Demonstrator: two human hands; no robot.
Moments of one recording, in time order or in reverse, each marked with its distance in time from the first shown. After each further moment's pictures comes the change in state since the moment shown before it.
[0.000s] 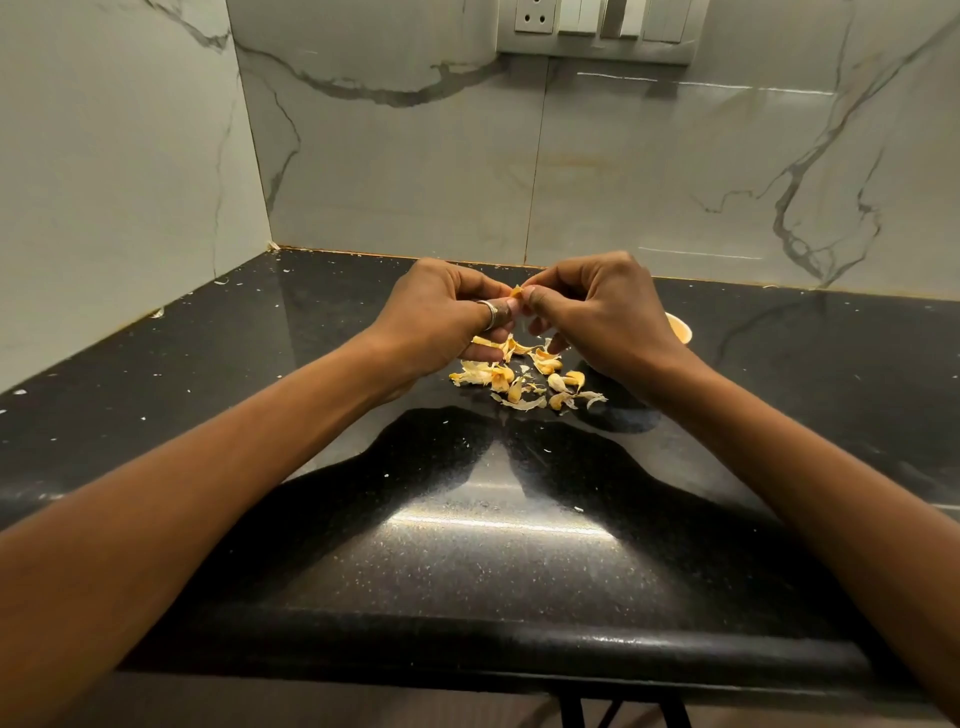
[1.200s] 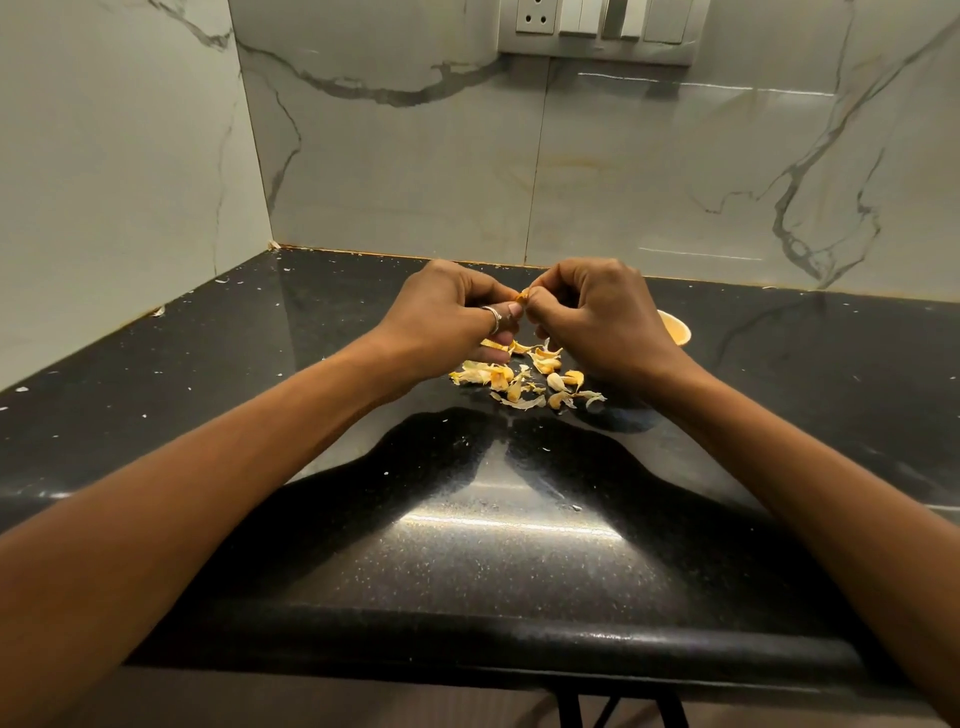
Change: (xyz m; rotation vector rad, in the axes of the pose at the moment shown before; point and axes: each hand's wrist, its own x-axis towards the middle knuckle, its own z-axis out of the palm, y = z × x) left_hand -0.004 0.004 0.003 0.108 -0.044 0.041; right_hand 0.000 0.001 0.002 -0.151 0.022 -0.040
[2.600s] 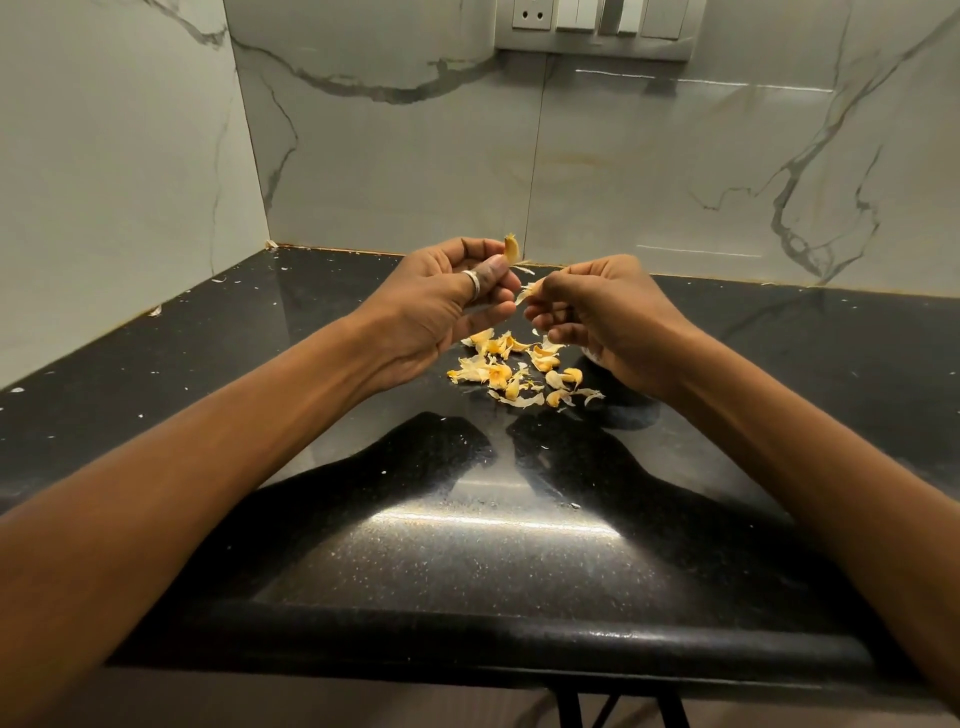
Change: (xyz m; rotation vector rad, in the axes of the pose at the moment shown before) left_hand 0.005 0.010 -0.007 -0.651 -0.011 -0.130; right_hand 0.005 -0.004 -0.012 0.607 -0.171 0.465
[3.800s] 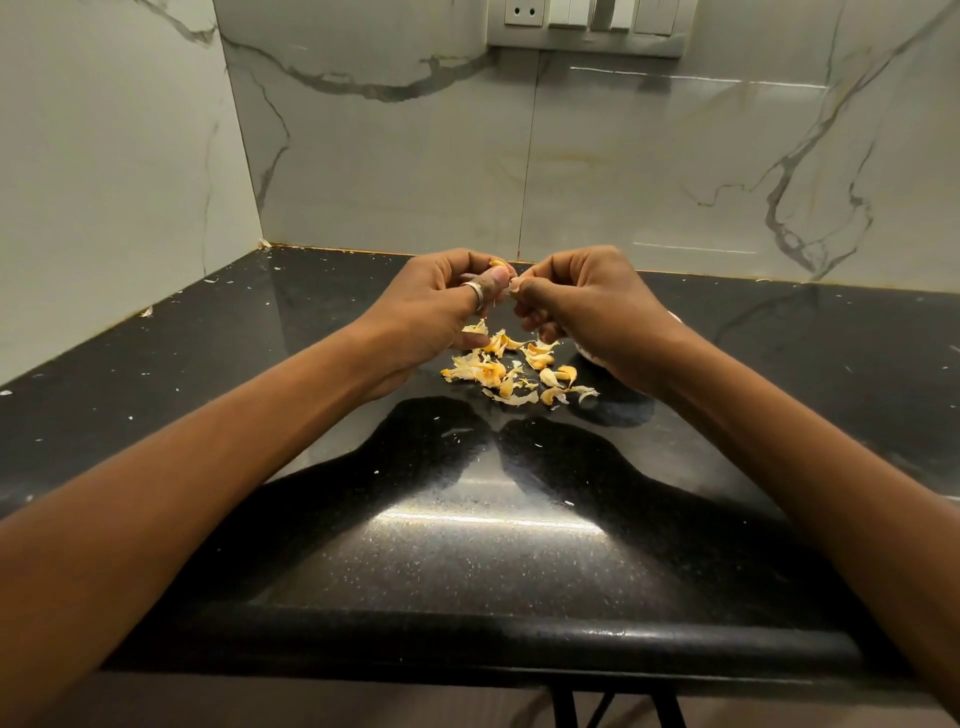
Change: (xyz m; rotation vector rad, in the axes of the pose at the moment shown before) left_hand 0.001 -0.012 -0.001 0.443 0.024 0.107; right_hand -0.004 -0.002 0.002 -0.214 -0.027 -0.175
